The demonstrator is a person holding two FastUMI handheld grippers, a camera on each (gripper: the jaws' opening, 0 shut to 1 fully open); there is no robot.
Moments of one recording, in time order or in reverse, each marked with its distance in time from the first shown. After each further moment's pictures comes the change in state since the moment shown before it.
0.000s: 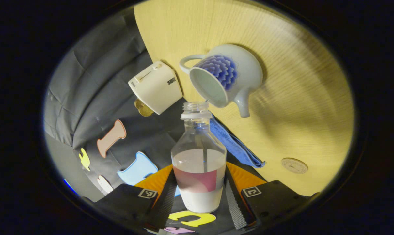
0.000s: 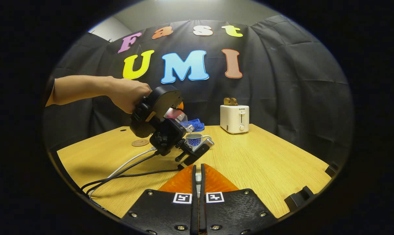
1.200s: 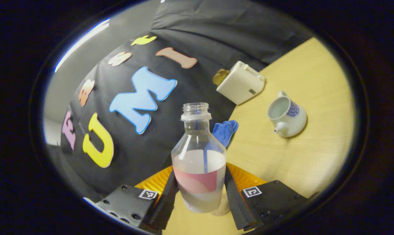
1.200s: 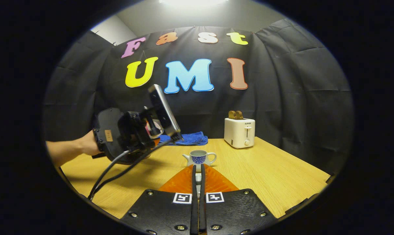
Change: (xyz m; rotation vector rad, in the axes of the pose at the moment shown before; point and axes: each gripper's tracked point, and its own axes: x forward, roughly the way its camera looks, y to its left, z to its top) left arm -0.054 -0.067 -0.085 -1.441 -0.114 0.145; right arm 0.037 0.017 0.046 -0.022 -0.107 0.032
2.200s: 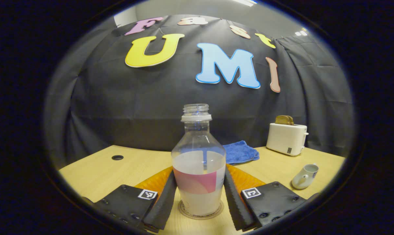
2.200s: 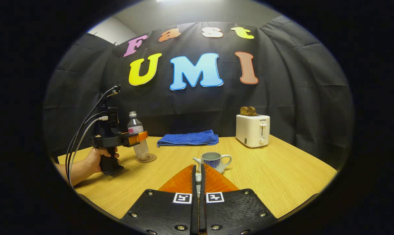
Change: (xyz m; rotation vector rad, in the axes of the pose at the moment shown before) left arm 0.045 0.076 -0.118 -0.859 0.045 0.069; right arm 0.041 0.017 -0.009 0.024 0.041 0.056
